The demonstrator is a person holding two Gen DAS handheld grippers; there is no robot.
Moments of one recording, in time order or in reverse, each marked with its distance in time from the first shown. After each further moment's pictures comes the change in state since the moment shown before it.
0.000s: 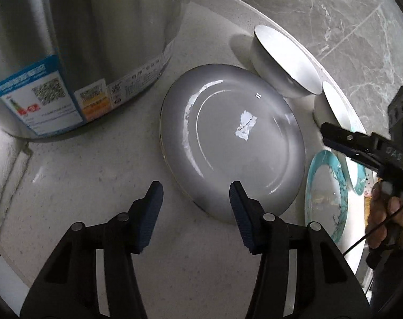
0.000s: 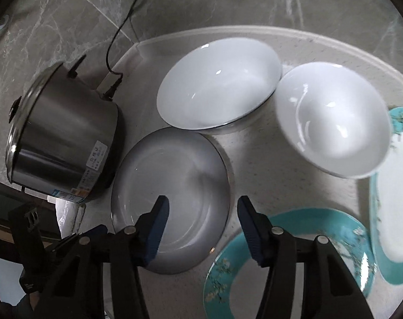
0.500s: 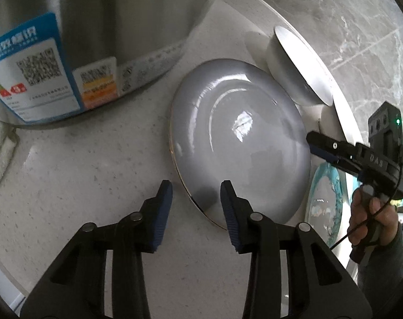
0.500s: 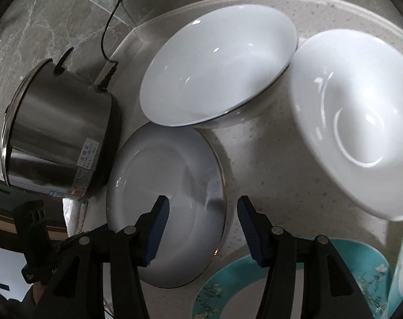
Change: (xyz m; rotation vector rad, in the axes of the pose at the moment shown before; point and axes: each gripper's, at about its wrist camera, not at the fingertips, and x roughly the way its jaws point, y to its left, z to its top) left arm 0.014 0.009 0.001 -0.104 0.035 -0.023; right arm 0.036 -0.028 0.013 0.007 0.102 0.112
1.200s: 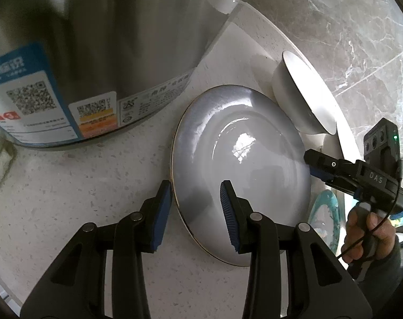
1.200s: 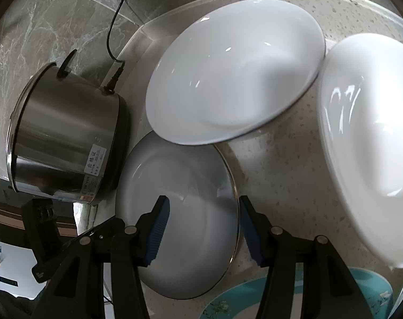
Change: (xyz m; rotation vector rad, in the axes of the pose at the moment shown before) left arm 0.004 -0.006 0.009 -0.064 -0.107 0.002; right arm 0.012 0.001 0.016 -0.015 0.020 0.069
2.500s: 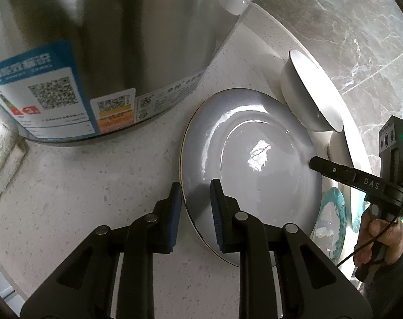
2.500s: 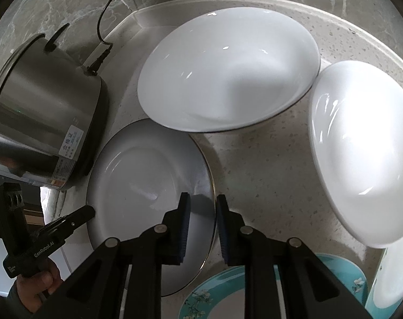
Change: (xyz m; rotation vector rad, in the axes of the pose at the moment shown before) left arm -0.009 0.004 -0.001 0.000 0.009 0.046; right arm 0.000 0.019 0.000 -0.096 0.032 -0.213
